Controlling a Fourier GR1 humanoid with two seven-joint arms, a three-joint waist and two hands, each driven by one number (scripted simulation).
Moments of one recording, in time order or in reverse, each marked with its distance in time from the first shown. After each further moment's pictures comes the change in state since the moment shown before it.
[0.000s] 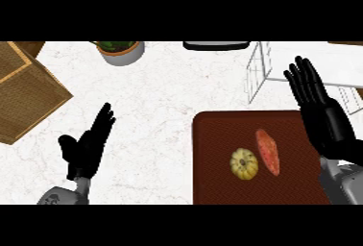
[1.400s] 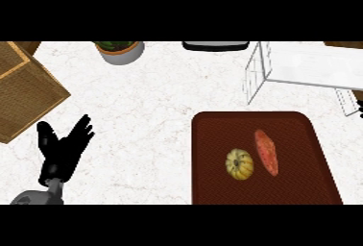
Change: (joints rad) left arm 0.037 0.079 0.139 0.082 0.078 -0.113 0.209; right arm 0.147 -0.450 -0.218 0.444 0.052 0.610 -0.037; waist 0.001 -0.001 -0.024
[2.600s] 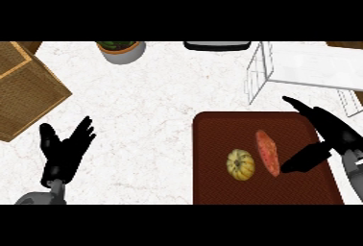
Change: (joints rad) left arm 0.012 -0.052 0.054 0.011 -0.059 -0.050 0.004; right arm -0.170 0.262 0.273 -0.407 0.355 -0.224 0.873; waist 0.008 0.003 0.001
